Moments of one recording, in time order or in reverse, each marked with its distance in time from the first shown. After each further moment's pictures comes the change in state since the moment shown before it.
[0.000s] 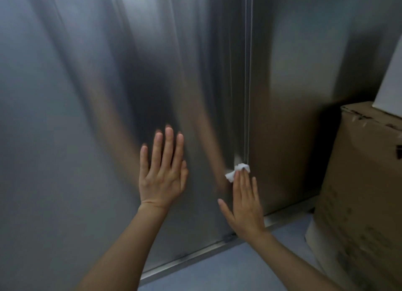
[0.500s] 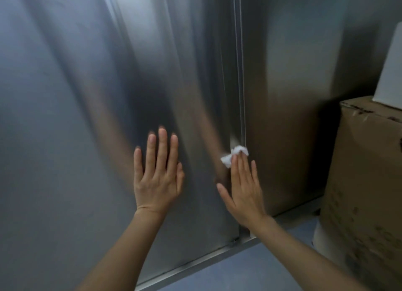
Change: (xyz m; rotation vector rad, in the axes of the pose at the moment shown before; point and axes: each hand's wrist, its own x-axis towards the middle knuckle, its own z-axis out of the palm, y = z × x) left_hand 0.000 0.000 0.000 0.003 -0.005 -0.011; right_hand 0.047 -0.001 -0.010 0.052 0.106 -0.033
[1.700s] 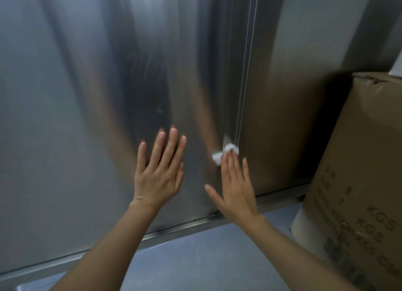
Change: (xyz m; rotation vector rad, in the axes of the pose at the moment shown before) left_hand -0.107 0.060 0.026 -0.060 -0.034 0.031; right_hand -0.084 0.034 0.028 -0.064 -0.146 -0.135
